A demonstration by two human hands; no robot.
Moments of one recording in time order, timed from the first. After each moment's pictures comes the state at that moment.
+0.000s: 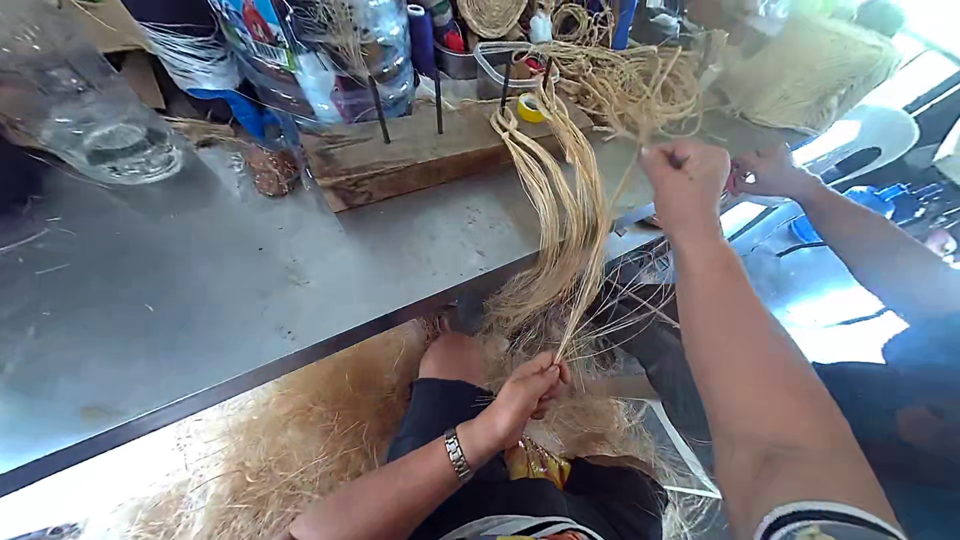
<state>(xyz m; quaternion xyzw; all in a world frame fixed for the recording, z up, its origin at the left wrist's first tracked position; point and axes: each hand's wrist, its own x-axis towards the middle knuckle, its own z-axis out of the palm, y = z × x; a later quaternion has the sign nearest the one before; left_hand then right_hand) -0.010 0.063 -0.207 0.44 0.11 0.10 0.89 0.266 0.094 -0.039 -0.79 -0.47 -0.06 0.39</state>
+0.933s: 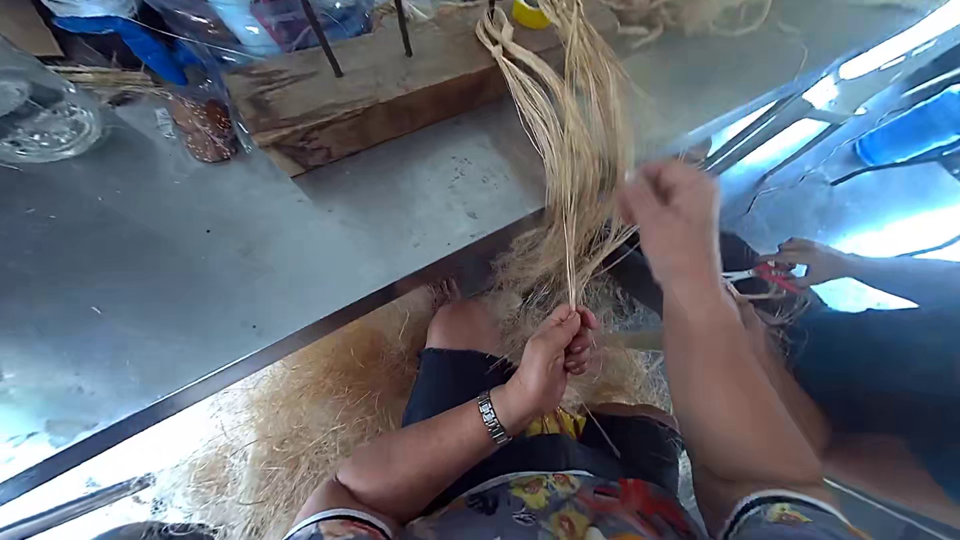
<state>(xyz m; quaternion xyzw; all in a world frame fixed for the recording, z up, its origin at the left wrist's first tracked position) 0.024 0.049 -0.203 0.29 0.14 0.15 0.93 0.211 0.051 -0.111 -0.77 -0.45 0.09 0.45</state>
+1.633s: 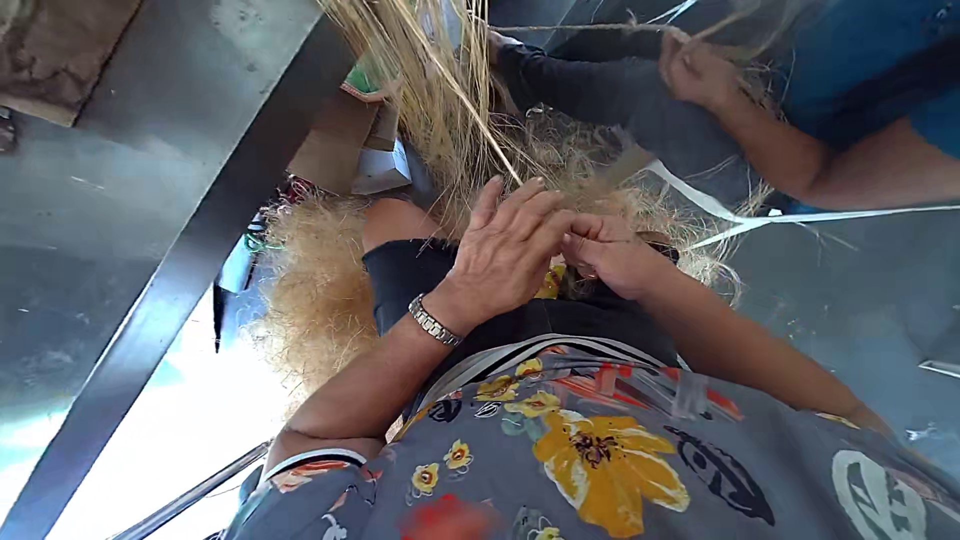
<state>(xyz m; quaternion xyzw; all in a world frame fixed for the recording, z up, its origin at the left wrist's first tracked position) -0.008 -0.019 -0.206 0.96 -0.11 0.20 0.15 0.104 -0.193 -0.224 -0.57 -0.27 0.46 0.63</state>
